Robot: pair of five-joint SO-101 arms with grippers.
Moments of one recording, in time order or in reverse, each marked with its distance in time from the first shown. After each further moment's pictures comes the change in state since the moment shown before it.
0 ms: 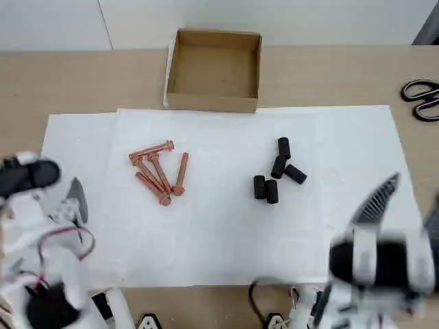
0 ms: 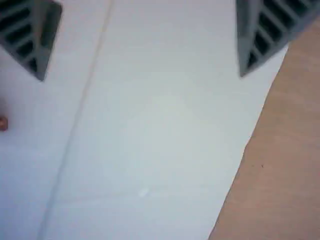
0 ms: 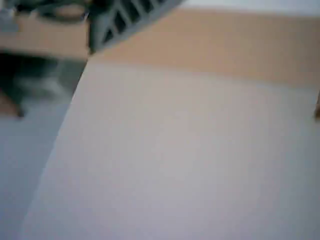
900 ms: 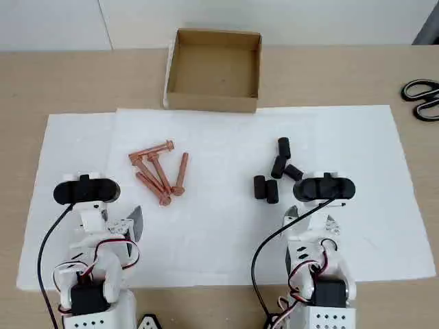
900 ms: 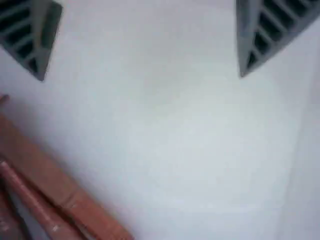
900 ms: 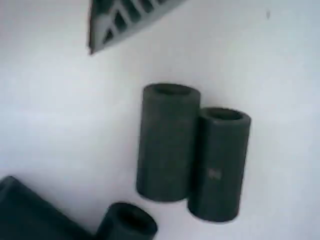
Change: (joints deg) left arm 17.9 -24.7 42.7 -5.5 9.8; right arm -20.1 1.0 52.0 2.8 -18.3
